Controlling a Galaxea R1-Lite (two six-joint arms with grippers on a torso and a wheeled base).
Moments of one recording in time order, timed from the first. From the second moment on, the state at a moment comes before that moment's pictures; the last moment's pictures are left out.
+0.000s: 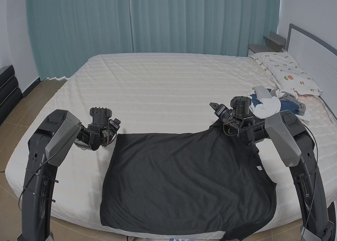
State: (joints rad) left arm -0.12 2.64 -1.66 -0.43 0.13 -0.98; right arm 0.25 2.71 -1.86 -0.64 -0.07 0.77
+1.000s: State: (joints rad) left arm -0.12 2.64 -1.66 -0.43 0.13 -0.98; right arm 0.24 2.82 -2.00 -0.94 -0.07 0.43
